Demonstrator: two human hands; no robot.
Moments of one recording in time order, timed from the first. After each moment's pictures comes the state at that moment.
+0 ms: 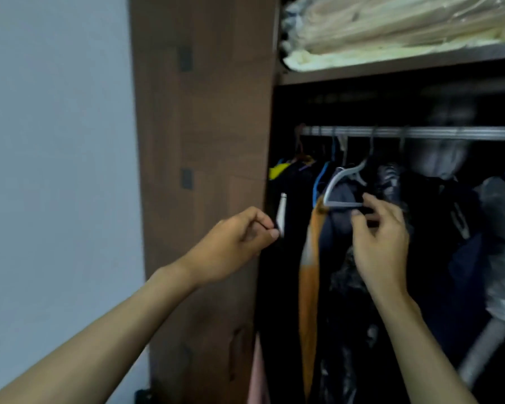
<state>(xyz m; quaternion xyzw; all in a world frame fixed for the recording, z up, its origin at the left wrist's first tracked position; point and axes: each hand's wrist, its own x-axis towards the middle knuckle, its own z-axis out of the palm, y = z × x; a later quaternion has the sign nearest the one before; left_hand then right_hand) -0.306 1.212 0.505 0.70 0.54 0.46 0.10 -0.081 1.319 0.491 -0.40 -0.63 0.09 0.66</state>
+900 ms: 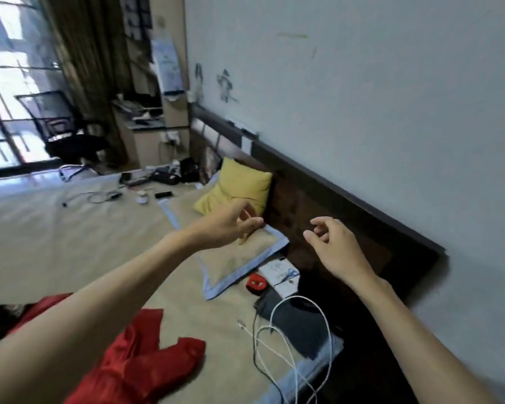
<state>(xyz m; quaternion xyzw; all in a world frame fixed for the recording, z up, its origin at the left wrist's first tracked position) -0.257 0.326 0.326 -0.13 0.92 0.37 -0.10 -0.401 0.538 0.303 0.32 -0.88 0.34 -0.01</state>
